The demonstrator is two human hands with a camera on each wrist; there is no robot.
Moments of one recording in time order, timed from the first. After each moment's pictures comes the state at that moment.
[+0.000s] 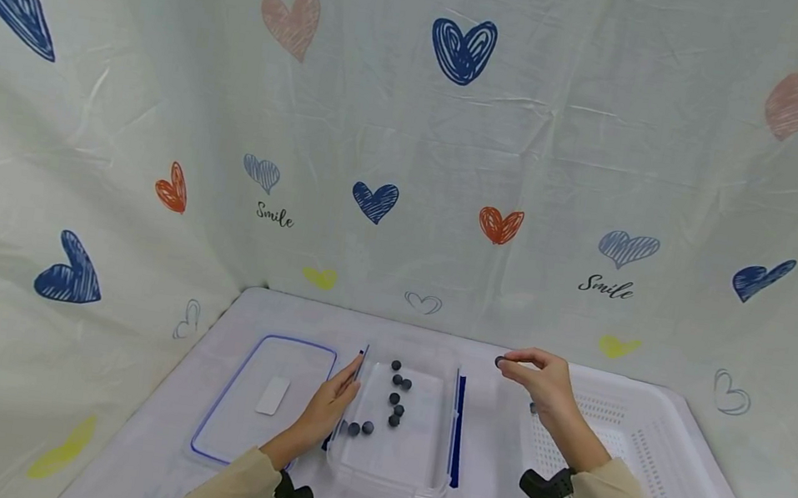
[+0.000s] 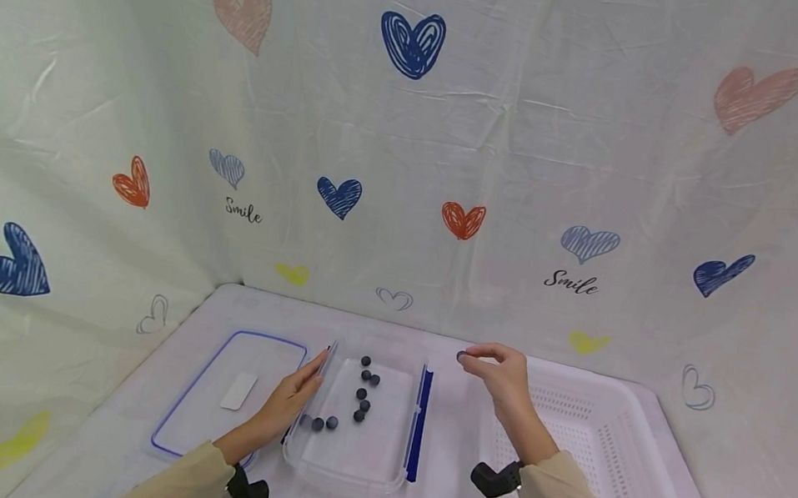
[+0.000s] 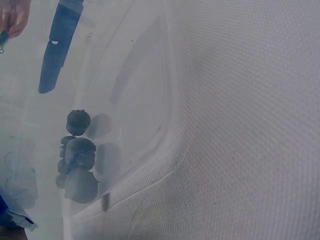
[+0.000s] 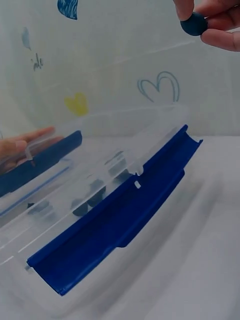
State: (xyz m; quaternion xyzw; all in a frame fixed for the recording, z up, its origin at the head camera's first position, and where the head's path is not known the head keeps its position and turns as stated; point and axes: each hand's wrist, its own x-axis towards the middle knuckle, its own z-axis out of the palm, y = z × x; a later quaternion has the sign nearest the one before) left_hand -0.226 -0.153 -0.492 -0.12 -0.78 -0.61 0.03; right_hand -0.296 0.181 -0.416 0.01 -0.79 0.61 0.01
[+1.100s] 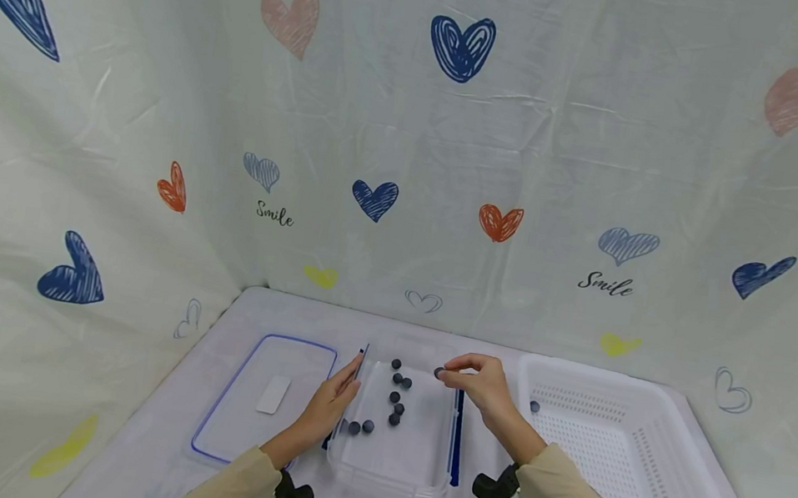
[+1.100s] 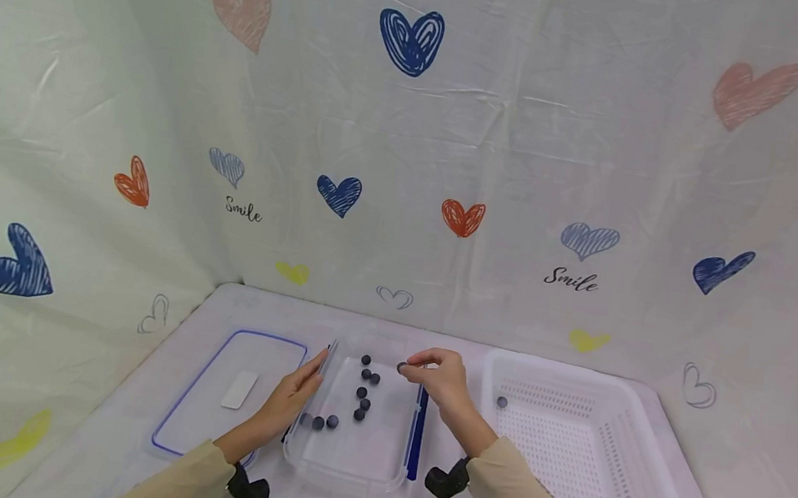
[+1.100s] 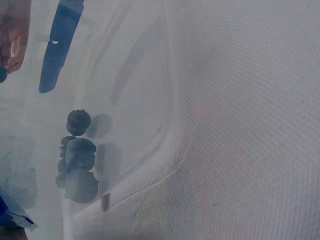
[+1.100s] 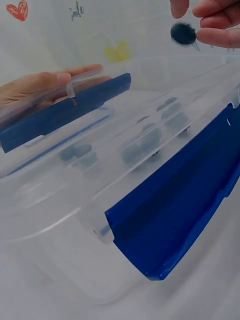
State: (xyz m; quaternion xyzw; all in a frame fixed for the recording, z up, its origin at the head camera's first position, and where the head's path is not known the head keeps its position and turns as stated) left_hand -0.243 -0.157 -0.525 -0.12 -0.78 -0.61 0.04; right_hand -0.290 0.107 -0.445 0.03 -0.81 0.58 -0.03
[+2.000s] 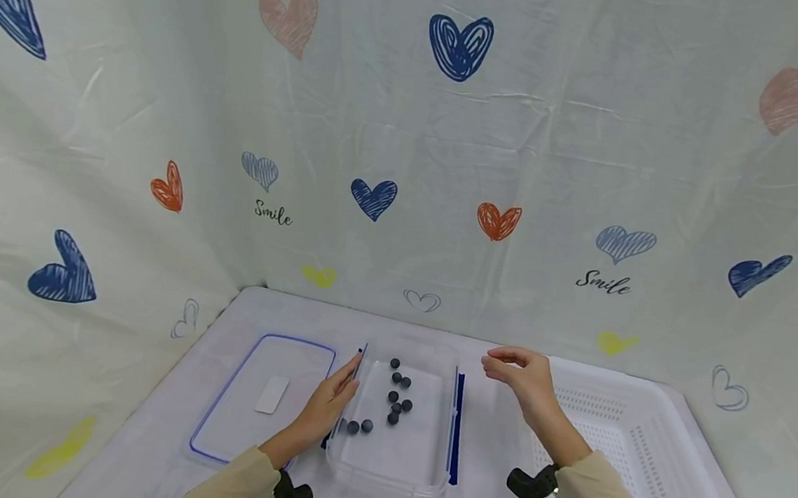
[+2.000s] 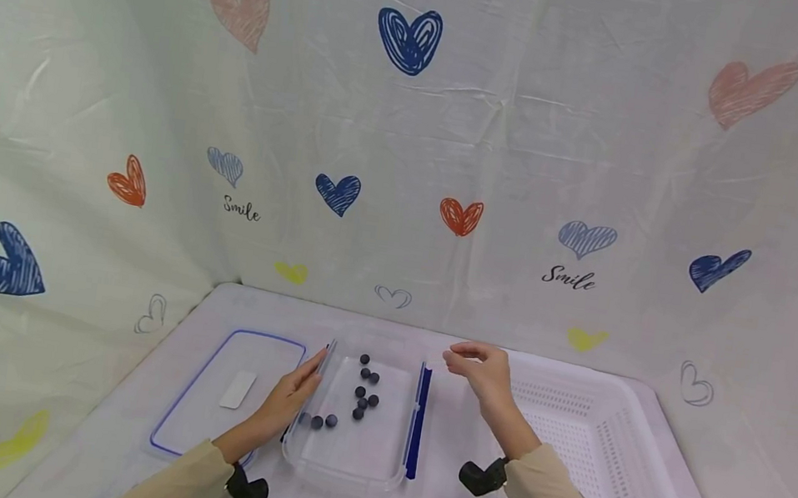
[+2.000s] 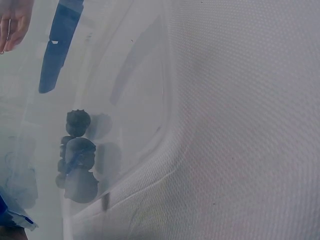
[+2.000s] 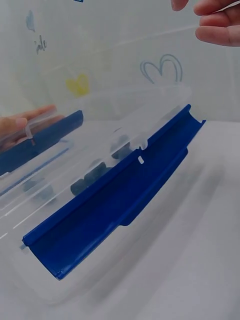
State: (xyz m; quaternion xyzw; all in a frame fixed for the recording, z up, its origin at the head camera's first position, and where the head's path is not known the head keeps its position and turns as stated) left_hand -0.242 -0.157 -0.525 -0.13 -0.78 -0.62 0.04; right_hand -0.295 0.162 -0.425 0.03 -0.76 0.65 0.00
